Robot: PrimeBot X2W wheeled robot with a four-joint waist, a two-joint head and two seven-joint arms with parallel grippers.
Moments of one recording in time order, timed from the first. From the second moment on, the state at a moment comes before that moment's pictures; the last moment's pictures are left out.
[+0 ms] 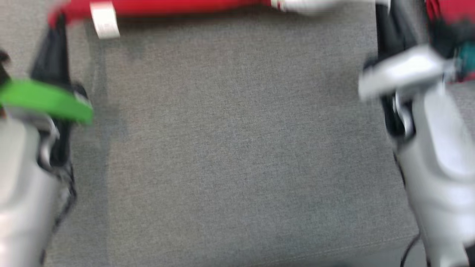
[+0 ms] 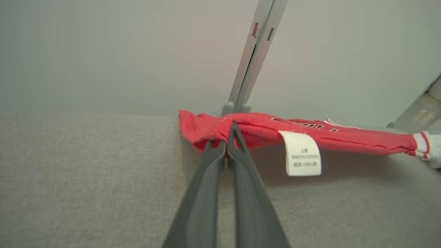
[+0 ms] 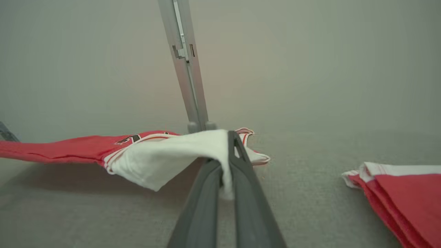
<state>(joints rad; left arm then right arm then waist) -0.77 0.42 -0.37 0.49 -0.78 -0.13 -0.26 -0.75 -0.14 0.09 0.40 0.26 0.13 -0.21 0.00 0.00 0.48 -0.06</state>
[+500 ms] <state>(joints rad) 0.13 0.30 -0.25 0.06 -0.75 -0.06 -0.25 0.28 -0.19 0.01 -0.19 0.32 0.13 -0.02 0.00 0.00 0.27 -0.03</state>
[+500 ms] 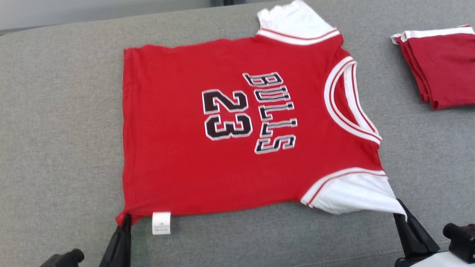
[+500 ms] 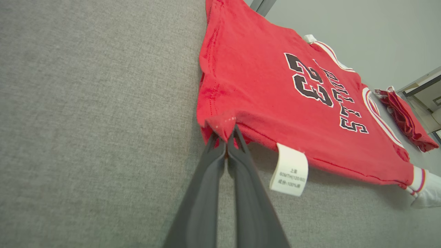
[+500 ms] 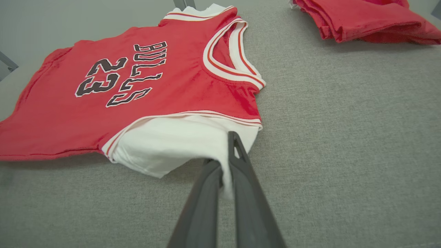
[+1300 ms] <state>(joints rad) -0.31 0.30 -0.26 0.09 -0.93 0.08 0.20 -0.35 -0.32 0.08 0.01 0.37 0.13 0.36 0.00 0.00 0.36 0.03</state>
